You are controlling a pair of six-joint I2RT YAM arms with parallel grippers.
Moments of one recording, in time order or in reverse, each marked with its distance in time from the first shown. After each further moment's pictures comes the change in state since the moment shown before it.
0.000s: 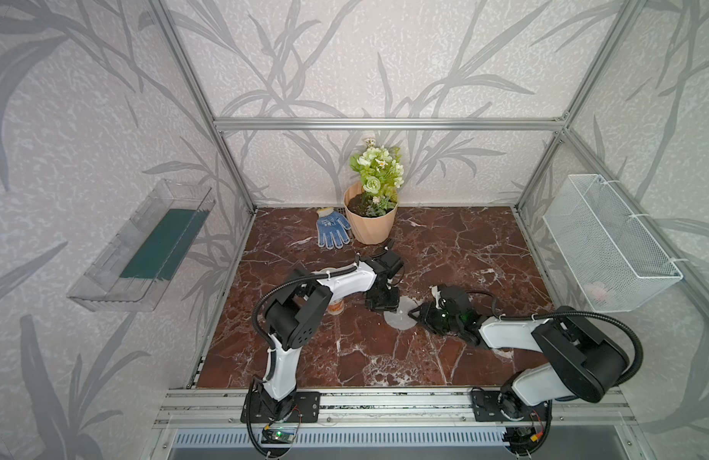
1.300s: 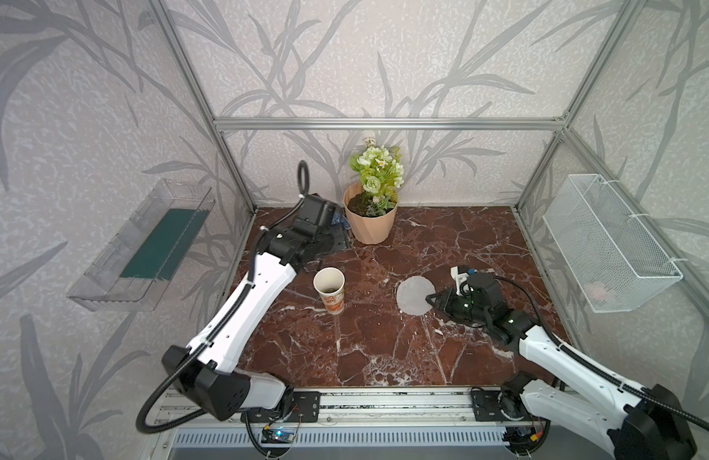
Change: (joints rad) left arm 0.353 -0.641 0.162 -0.243 -0.427 0.035; right arm -0.063 -0.518 0.193 -0.566 0.003 -0.142
